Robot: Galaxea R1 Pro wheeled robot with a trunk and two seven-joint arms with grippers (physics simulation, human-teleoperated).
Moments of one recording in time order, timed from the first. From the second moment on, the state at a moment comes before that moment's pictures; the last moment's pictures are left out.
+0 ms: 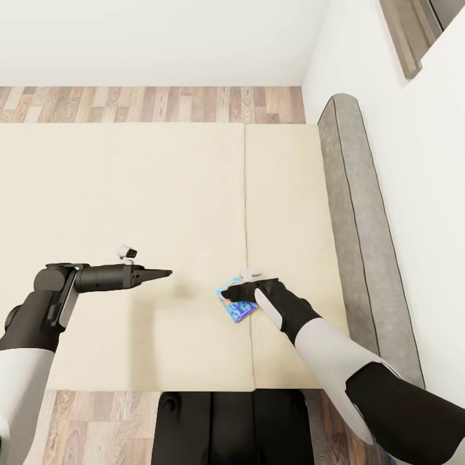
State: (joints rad) left arm -0.84 0.28 0.09 -1.17 0.07 0.96 -1.57; right arm -1.05 0.17 0.46 -0.51 -0.39 0.52 0.06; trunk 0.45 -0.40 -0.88
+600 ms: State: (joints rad) left arm -0.84 0.28 0.09 -1.17 0.07 0.96 -1.57; right arm -1.05 0.17 0.46 -0.51 -0.39 0.52 0.06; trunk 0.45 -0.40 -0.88
